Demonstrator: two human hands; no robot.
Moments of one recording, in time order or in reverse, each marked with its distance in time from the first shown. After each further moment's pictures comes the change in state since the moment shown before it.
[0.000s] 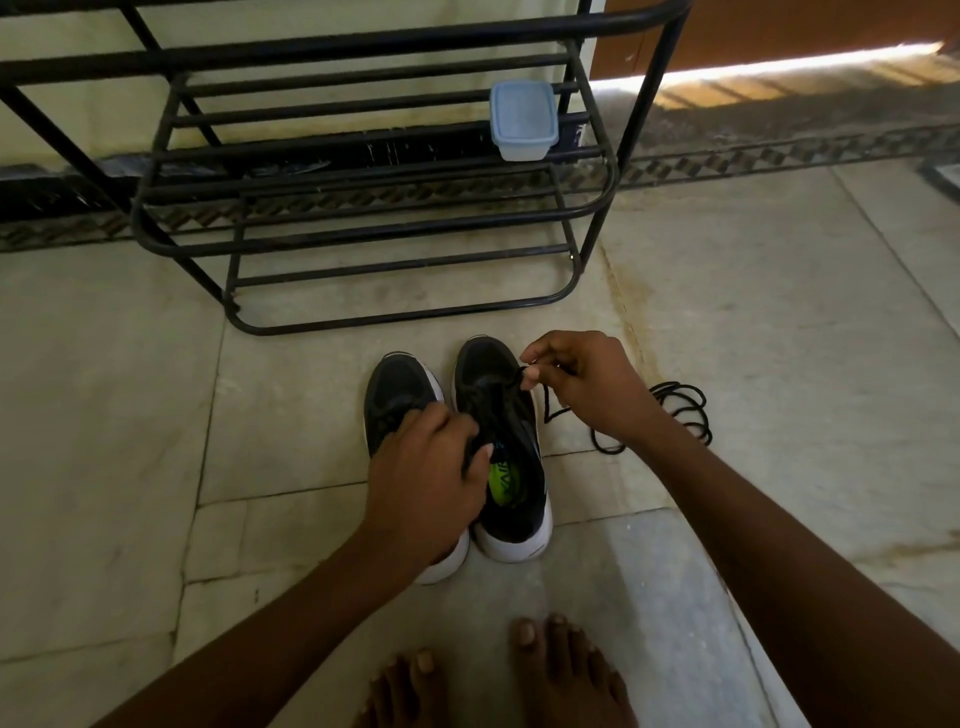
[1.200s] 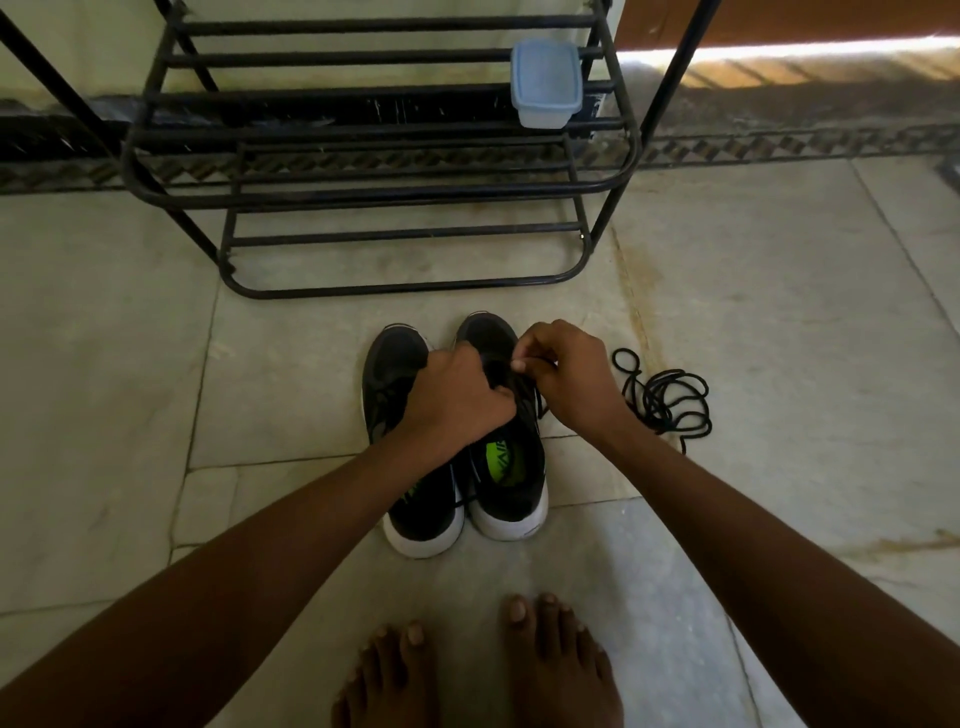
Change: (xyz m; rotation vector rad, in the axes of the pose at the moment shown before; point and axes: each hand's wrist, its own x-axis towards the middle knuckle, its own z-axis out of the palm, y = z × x) left_hand 0.067 0.018 0.006 -0.198 -0.273 -0.312; right_hand 0.002 0.004 0.038 -0.104 0.127 0.022
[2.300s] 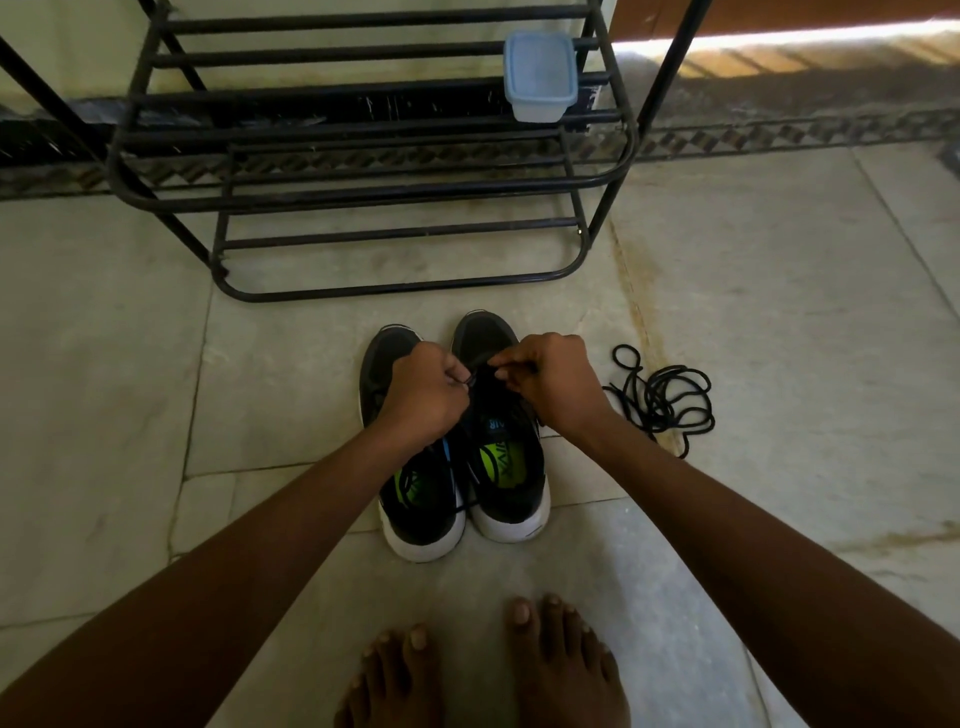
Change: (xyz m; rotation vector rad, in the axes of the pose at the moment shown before) left_hand 0.022 -0.040 0.007 -0.239 0.081 -0.063; right_hand 0.006 0.002 0.020 0.057 -0.064 -0.017
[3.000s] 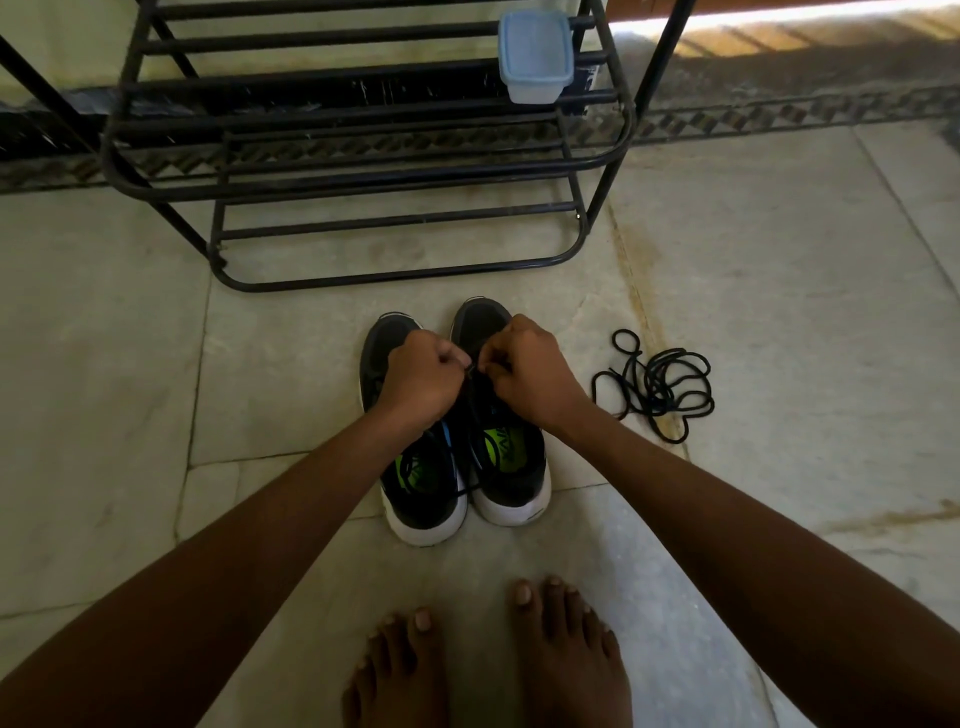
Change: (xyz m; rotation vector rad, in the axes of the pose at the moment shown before) left_hand -0.004 0.005 -0.002 -0.148 0.000 -0.057; right_hand 0.000 -0.003 0.022 -0.236 -0.083 0.004
